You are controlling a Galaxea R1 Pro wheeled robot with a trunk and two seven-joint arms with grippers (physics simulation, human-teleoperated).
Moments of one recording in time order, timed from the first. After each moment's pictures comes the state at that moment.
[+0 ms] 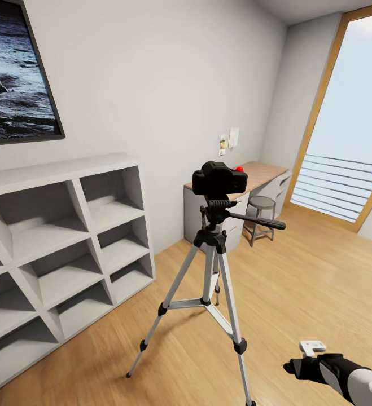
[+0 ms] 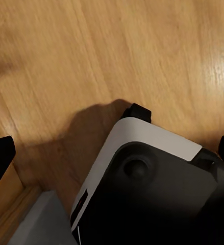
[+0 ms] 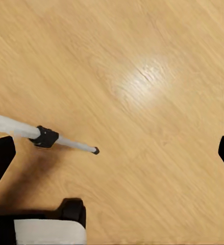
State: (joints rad) left arm -0.31 0.11 -0.16 0.00 0.59 0.06 0.08; right arm -0.72 -0.29 0.02 0.03 0.04 0.17 0.28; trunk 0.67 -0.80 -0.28
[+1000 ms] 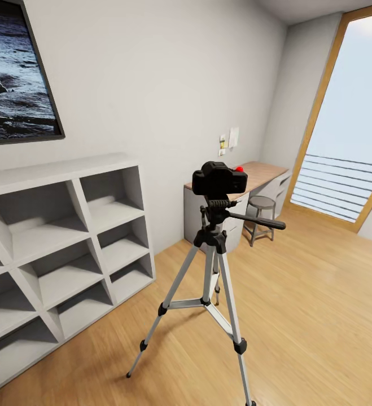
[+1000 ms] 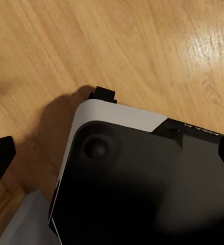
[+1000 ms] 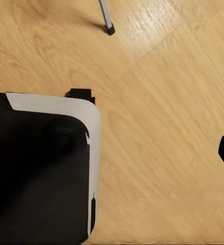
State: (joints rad) left arm -0.30 0.00 -0.16 0.00 0.46 0.03 0.08; right arm -0.23 -0.12 0.02 0.03 0.03 -0.12 0.06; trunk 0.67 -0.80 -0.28
